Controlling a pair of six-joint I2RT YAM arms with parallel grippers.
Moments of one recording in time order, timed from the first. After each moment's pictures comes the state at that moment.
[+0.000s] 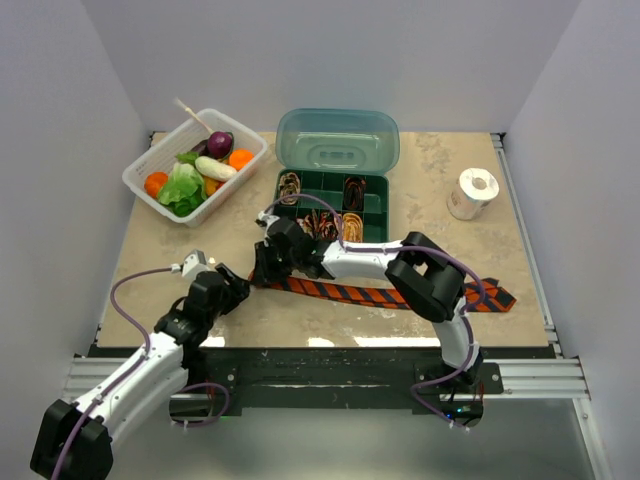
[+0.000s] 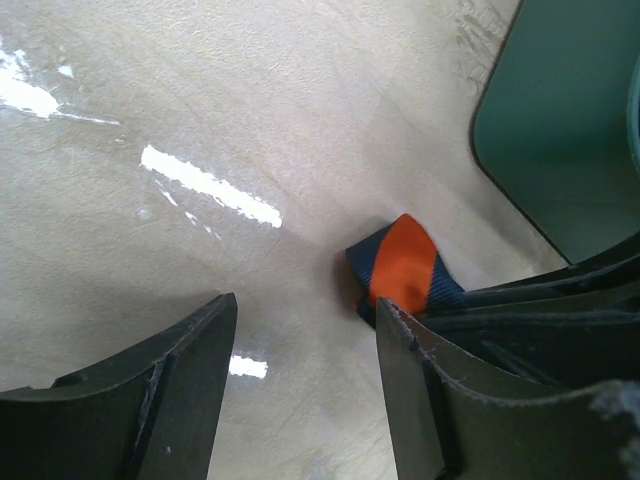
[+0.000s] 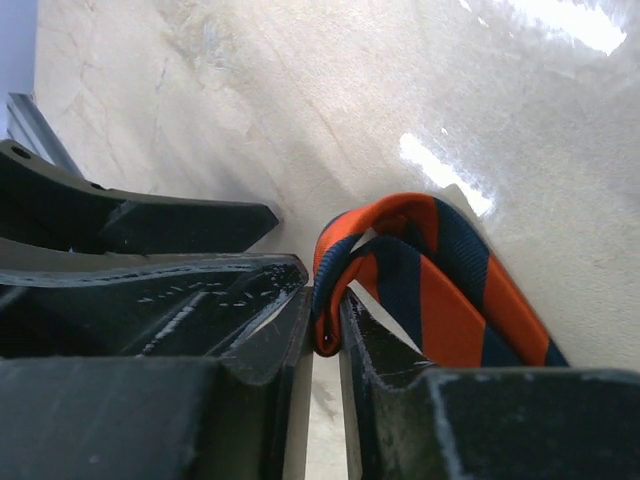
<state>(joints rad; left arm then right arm) -0.43 0.64 0.15 -0.18 -0.27 -0.98 1.00 2.06 1.33 0.05 -0.23 0.71</state>
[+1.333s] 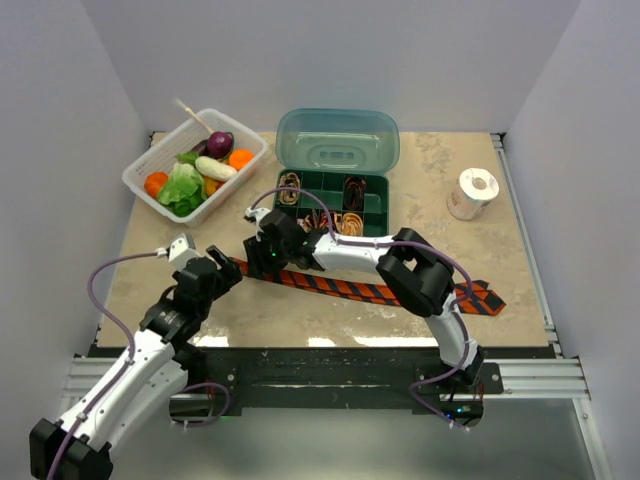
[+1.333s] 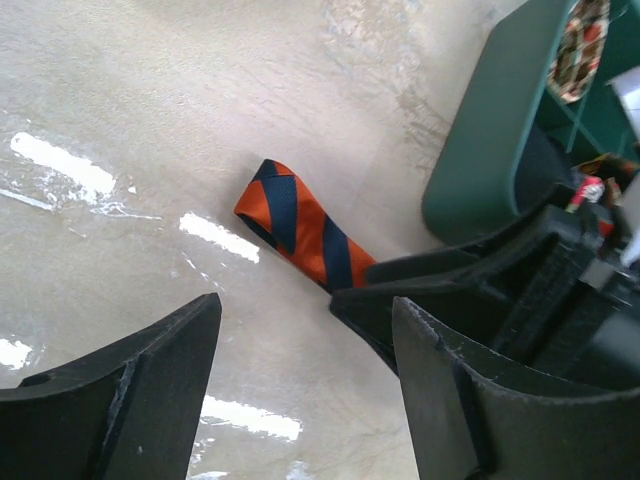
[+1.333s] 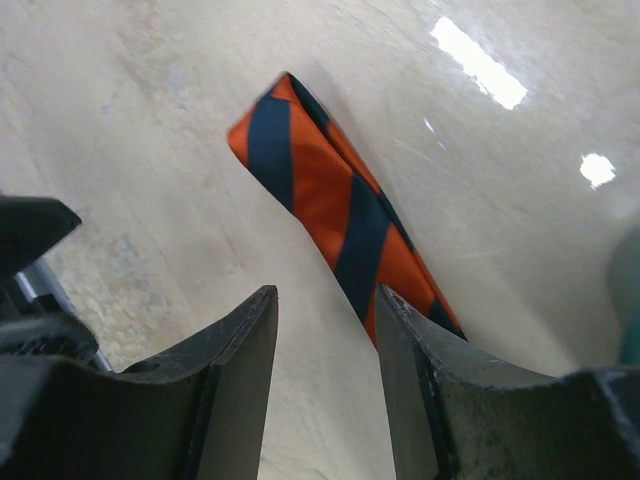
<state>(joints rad) -0.43 0.57 0.36 -0.41 -0.42 -0.89 0.98 2.16 1.52 -0.07 -0.19 0.45</state>
